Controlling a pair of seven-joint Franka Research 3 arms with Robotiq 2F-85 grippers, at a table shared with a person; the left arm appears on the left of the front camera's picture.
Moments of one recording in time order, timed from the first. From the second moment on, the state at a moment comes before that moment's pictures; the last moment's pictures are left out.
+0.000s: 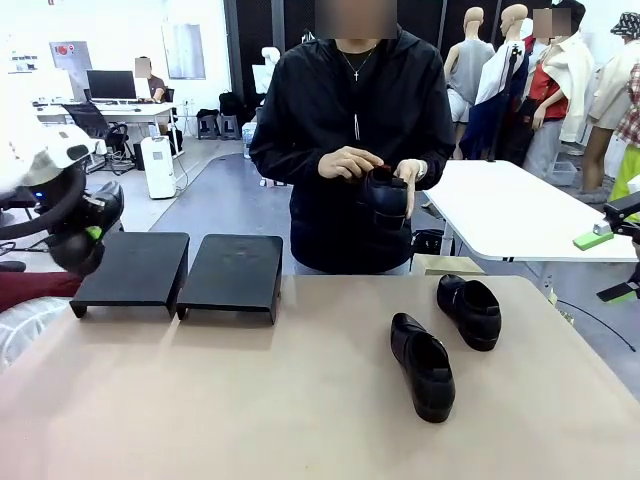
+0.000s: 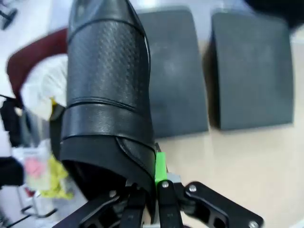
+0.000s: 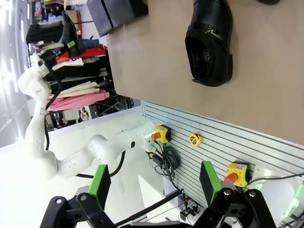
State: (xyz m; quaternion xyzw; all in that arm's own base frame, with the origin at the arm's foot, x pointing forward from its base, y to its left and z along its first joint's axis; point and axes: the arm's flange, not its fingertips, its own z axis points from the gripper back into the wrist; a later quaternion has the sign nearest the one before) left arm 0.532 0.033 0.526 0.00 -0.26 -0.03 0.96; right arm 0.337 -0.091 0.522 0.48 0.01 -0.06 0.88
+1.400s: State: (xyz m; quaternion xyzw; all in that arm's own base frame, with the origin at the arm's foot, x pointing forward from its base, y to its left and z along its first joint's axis) left arm 0.577 0.037 0.435 0.05 -0.32 -0.01 0.95; right arm 0.337 -0.091 0.522 0.48 0.01 -0.06 0.88
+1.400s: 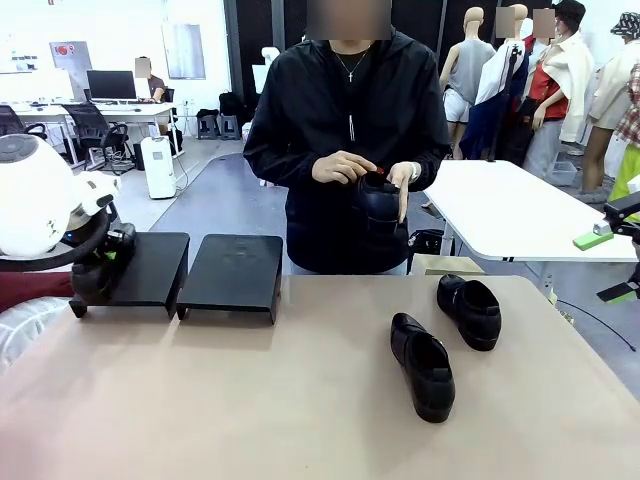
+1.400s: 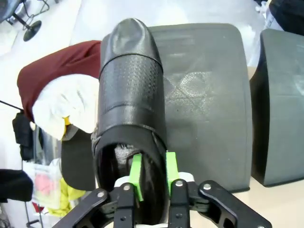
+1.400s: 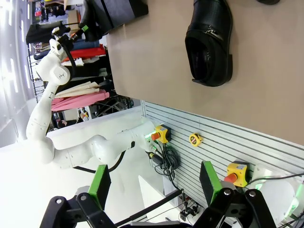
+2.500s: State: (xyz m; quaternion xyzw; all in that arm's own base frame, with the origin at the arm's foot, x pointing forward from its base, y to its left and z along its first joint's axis) left arm 0.401 -0.010 0.523 -0.11 -0.15 -0.11 0.98; right arm 0.337 -0.091 0.522 0.48 0.01 -0.06 0.88
